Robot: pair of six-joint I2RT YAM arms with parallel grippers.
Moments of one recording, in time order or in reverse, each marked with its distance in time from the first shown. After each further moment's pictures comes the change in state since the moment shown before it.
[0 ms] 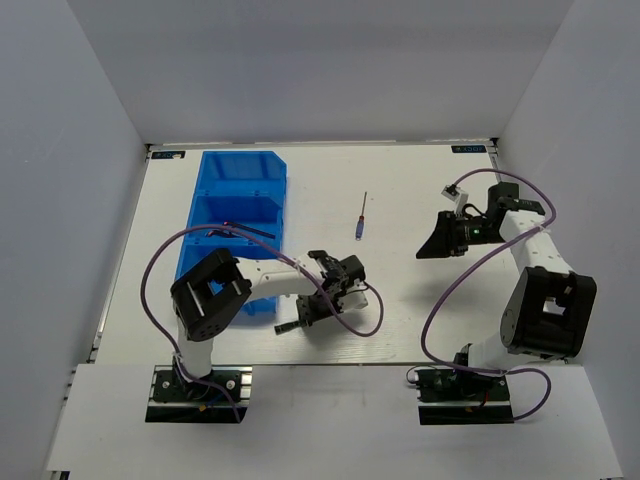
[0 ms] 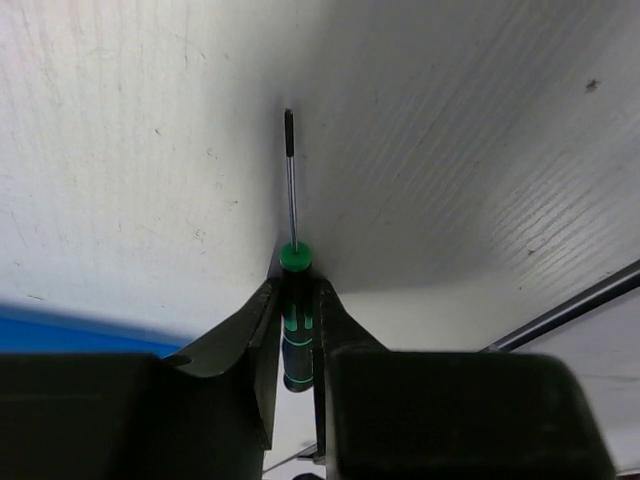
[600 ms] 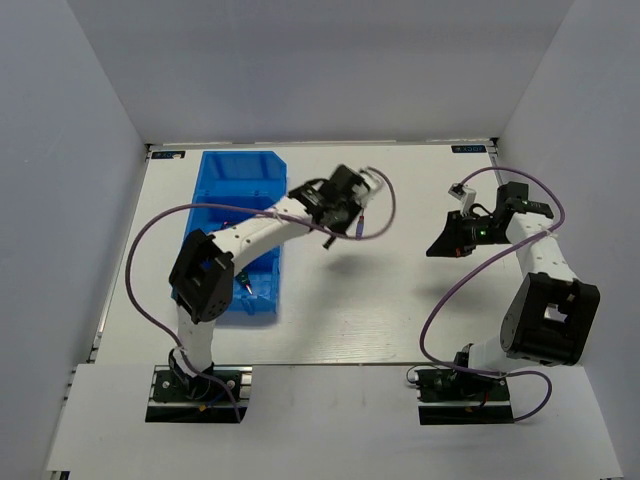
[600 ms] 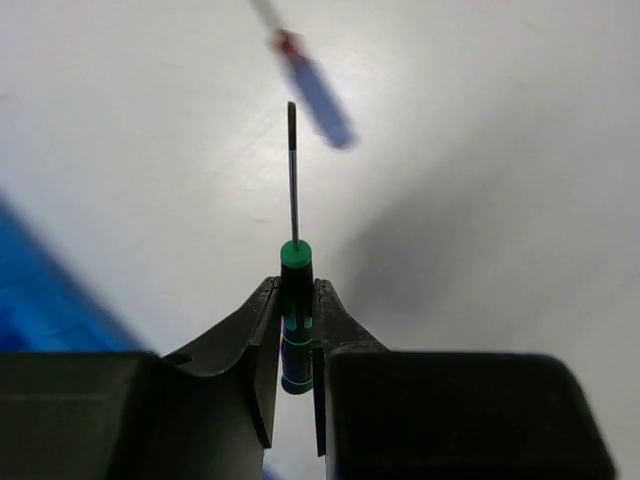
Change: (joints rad) left arm 0.209 0.075 0.473 0.261 -0.078 -0.153; right arm -0.052 -0.035 0.001 -0.002 0.033 -0.079
